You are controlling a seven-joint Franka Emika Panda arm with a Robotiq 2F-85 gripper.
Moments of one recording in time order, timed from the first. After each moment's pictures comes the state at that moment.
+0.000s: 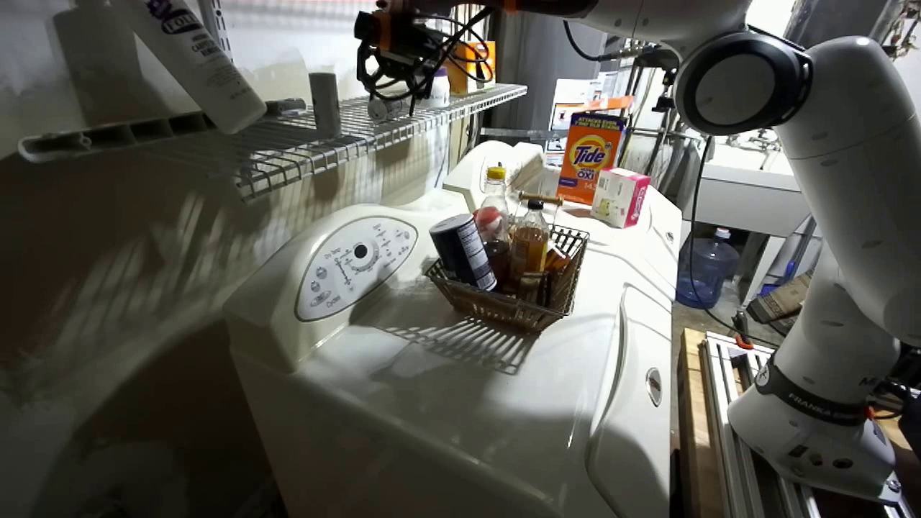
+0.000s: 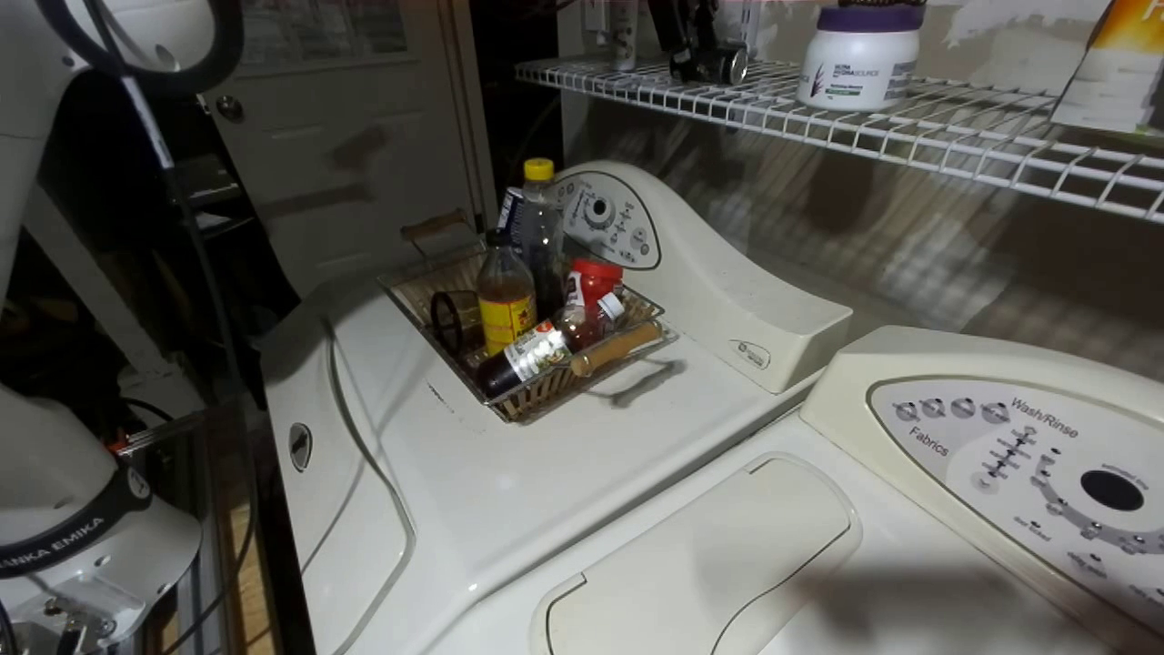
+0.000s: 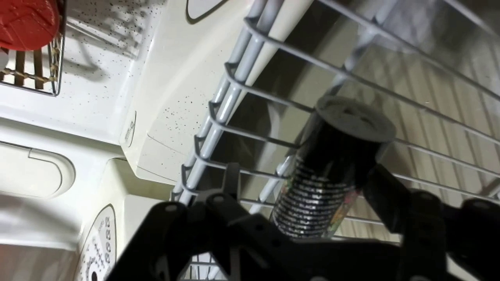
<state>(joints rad) -0.02 0.68 0.00 -0.75 -0.22 1.77 1.16</state>
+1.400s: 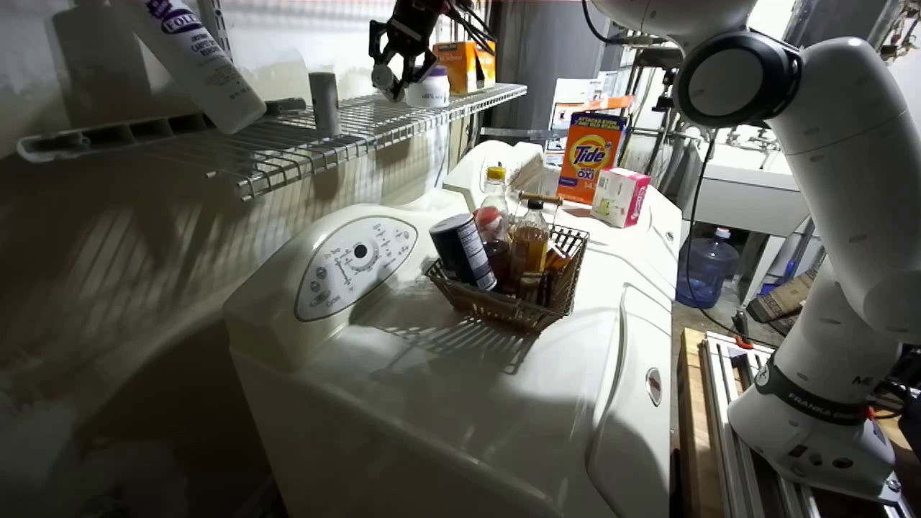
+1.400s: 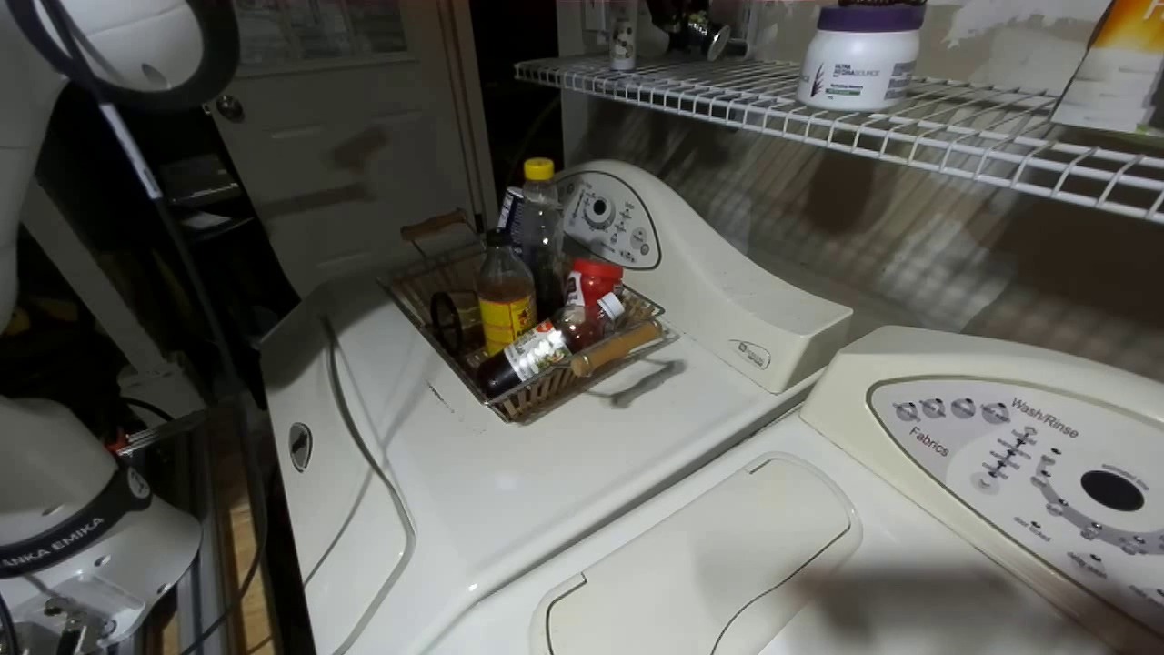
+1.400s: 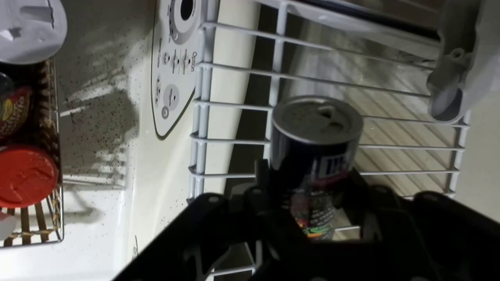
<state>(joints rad) -0.17 0.68 0.08 -0.66 0.17 1.71 1.35</state>
